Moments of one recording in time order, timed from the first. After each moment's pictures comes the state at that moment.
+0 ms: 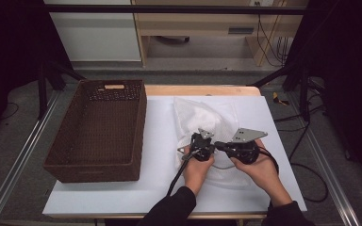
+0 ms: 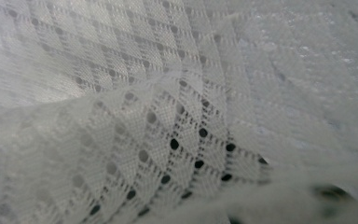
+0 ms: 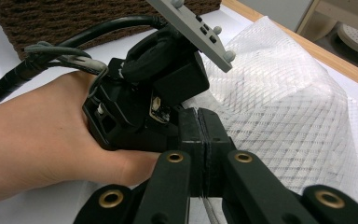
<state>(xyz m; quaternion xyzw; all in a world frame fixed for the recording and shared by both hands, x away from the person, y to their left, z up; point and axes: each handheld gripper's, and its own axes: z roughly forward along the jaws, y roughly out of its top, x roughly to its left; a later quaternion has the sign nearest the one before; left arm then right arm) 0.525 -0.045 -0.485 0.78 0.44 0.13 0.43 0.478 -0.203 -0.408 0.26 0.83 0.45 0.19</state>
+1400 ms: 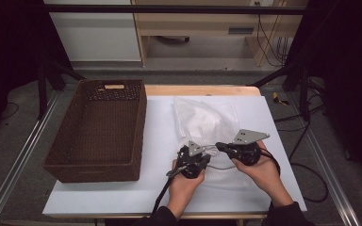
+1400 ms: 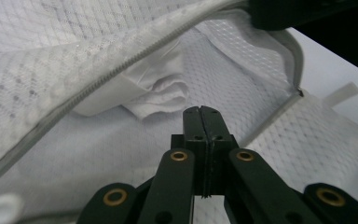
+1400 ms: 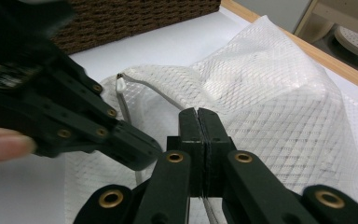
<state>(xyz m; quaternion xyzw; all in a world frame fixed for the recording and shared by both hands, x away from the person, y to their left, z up) 0.454 0.000 -0.455 0.79 0.39 0.11 0.46 0.472 -0.204 -0.406 0.25 0.83 0.45 0.19</state>
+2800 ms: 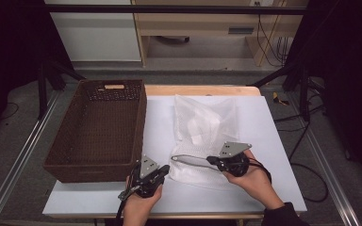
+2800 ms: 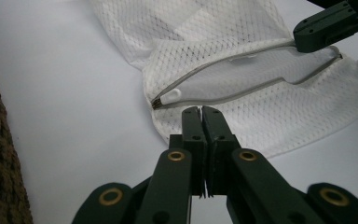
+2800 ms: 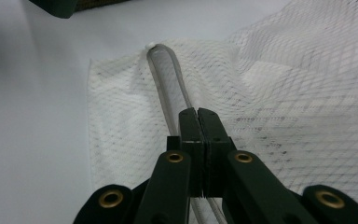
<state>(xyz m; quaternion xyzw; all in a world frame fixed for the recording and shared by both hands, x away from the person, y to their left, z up) 0.398 0.115 -0.443 0.77 0.42 0.19 0.44 0.456 -0.176 -0.431 0.22 0.88 0.40 0.17</state>
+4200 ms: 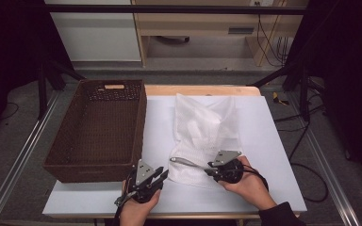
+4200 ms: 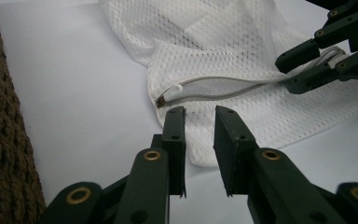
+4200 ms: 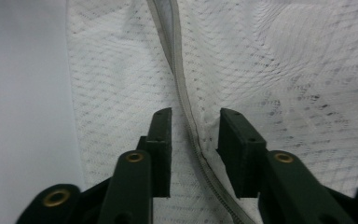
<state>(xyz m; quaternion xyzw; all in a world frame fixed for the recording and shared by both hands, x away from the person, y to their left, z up) 0.388 0.123 -0.450 0.76 0.41 0.20 0.45 0.452 -0.167 -0.466 0.23 0.90 0.35 0.16</state>
